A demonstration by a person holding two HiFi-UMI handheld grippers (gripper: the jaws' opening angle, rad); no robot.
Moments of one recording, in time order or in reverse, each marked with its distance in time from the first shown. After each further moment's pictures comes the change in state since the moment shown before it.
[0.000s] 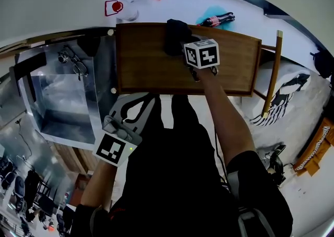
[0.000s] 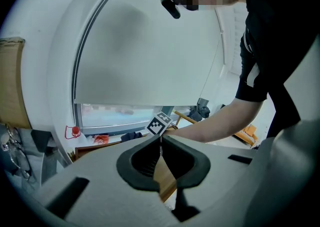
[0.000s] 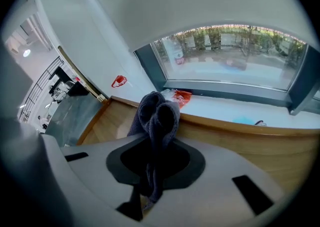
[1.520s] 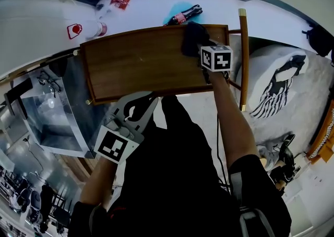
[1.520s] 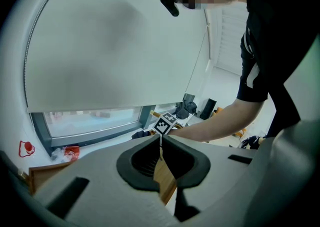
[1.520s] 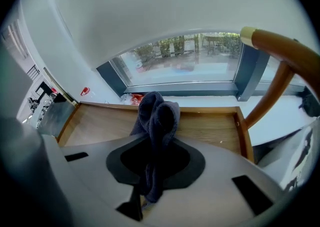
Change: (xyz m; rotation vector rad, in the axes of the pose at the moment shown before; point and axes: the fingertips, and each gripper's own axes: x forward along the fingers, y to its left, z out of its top) left arm 0.123 -0.115 0.032 0.100 0.044 -0.142; right arm -0.140 -0.201 -0.067 0.160 -0.069 -0.218
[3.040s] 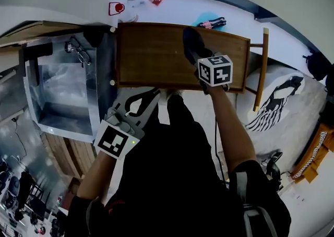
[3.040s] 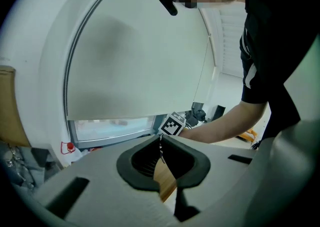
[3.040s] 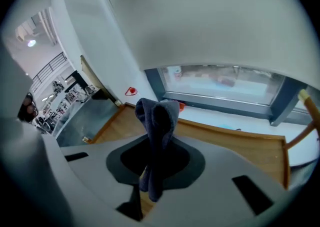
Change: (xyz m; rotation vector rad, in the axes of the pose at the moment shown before) left arm -0.143 0.038 -0.005 -0.008 -0.129 0.113; right arm -0.027 0.214 0.027 -0.217 -0.038 0.174
